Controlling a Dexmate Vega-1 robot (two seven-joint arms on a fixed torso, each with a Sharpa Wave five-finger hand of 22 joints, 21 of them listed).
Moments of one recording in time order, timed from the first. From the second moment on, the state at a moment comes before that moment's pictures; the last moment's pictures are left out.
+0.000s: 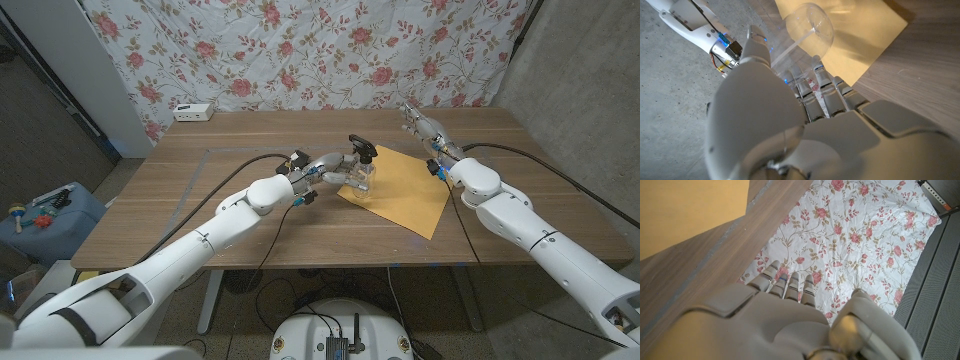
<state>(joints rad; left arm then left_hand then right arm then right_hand) 0.70 0.57 0.70 -1.54 -0.14 -0.16 -0.19 1.18 -0.03 0.14 -0.15 0.21 0.71 -0.12 0.34 0.21 0.71 -0.16 0.36 0.32 0.73 -0.08 0.24 0.20 0.22 -0.04 0.19 0.16 -0.84 -0.69 -0.41 -1.62 0.42 0.12 -0.08 0.20 0.10 0.12 0.09 0.27 0.15 -0.08 0.19 0.18 0.12 -0.01 0.19 0.18 0.01 -0.04 0.19 0.18 0.18 -0.04 0.18 0.16</state>
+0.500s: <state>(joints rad) 0.62 0.52 0.73 -1.46 -0.11 -0.14 -0.17 1.18 -0.03 0.14 -0.15 0.20 0.71 -0.12 0.34 0.21 0.71 -0.16 0.36 0.32 0.74 -0.07 0.24 0.20 0.22 -0.04 0.19 0.16 -0.83 -0.73 -0.41 -1.71 0.35 -0.01 -0.13 0.22 0.09 0.13 0.07 0.27 0.16 -0.07 0.19 0.18 0.14 0.01 0.19 0.18 0.03 -0.03 0.19 0.18 0.20 -0.04 0.19 0.16</state>
